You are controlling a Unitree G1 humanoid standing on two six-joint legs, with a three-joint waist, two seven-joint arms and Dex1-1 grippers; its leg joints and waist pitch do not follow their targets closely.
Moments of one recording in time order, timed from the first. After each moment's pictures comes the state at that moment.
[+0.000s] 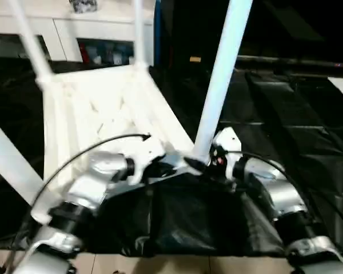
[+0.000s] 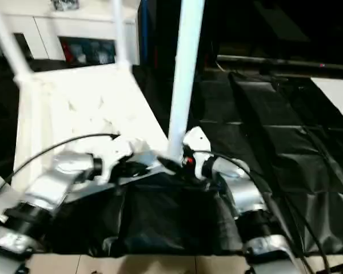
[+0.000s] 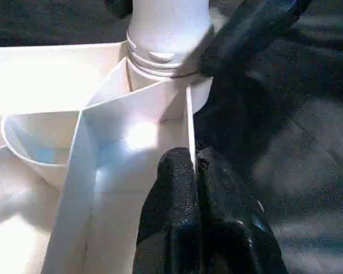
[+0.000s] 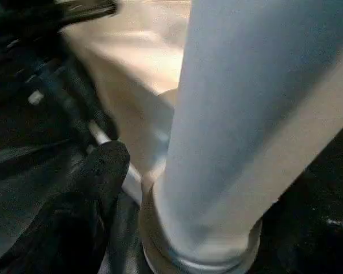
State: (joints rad) left arm -0.50 0.38 -0.26 0.39 0.02 0.19 -1.15; right arm -0.47 -0.29 0.16 0.51 0.07 0.02 1.03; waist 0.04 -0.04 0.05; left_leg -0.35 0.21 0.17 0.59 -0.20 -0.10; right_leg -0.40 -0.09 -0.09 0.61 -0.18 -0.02
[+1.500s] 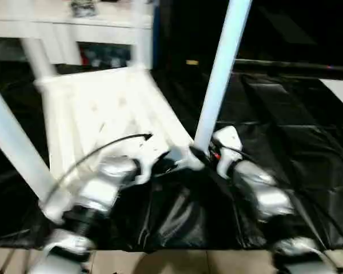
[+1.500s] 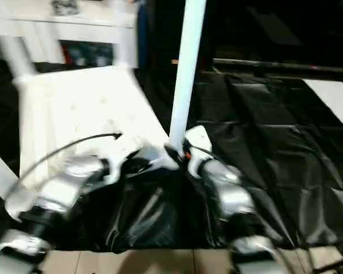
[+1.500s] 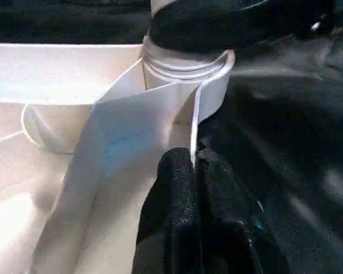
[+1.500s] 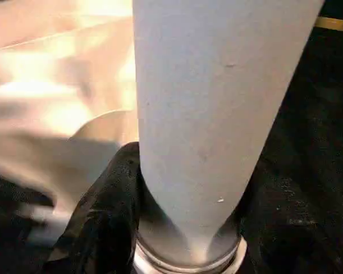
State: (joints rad) left arm -0.50 0.17 -0.23 0.42 0.11 0.31 -0.76; right arm -0.51 -0.05 0.02 0.64 0.03 0.06 0.43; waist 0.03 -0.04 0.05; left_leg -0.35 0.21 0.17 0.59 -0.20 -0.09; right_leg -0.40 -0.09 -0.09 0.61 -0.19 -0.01
